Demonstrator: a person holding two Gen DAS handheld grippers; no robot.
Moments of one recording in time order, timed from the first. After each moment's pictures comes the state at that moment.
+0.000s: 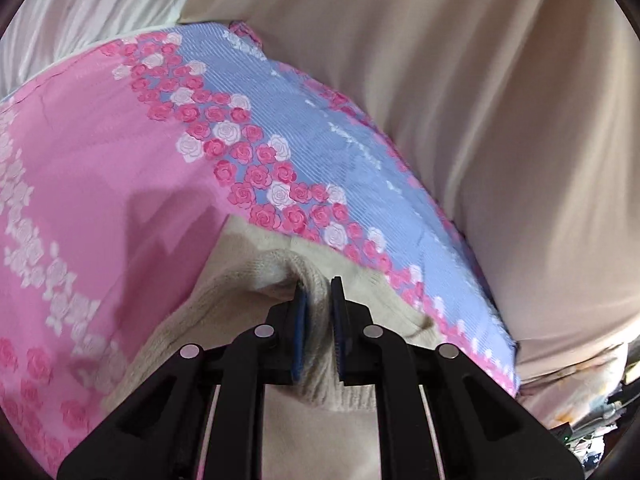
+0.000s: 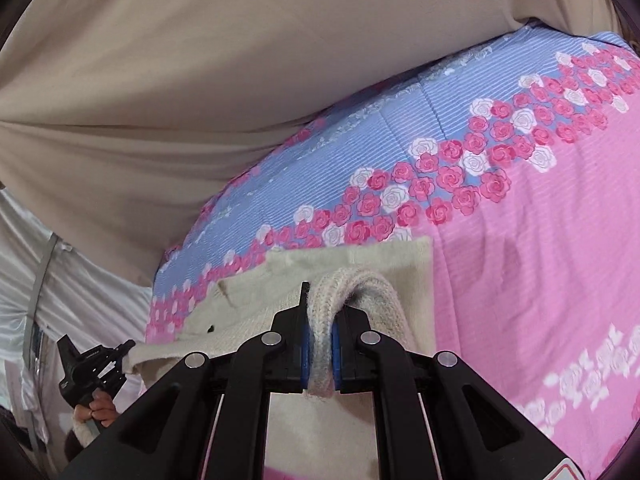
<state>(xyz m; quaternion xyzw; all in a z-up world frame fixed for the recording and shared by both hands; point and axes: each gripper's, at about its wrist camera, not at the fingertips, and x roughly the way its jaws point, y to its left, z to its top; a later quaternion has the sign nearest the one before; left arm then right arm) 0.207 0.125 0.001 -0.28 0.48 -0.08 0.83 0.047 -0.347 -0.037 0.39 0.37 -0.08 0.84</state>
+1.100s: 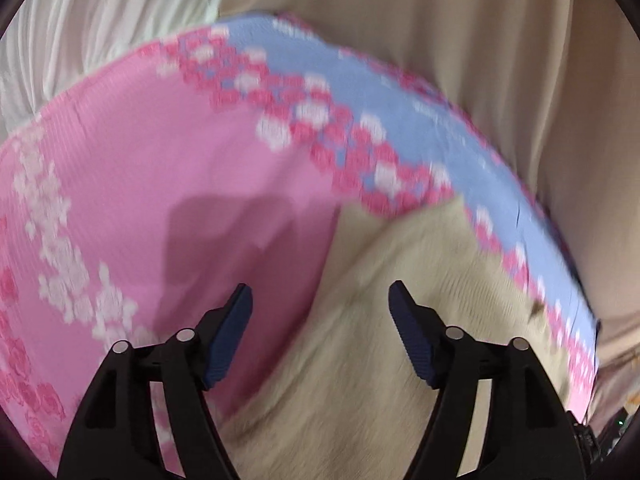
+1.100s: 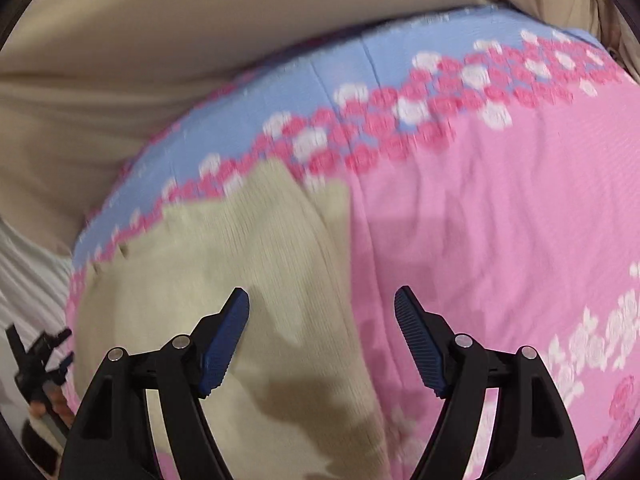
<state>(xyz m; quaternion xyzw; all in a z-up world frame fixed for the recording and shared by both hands) 0.204 0.159 -0.072 -0.18 0.52 -0.02 0.84 0.021 -0.331 -0.103 0.32 0.47 -0.15 0.81</state>
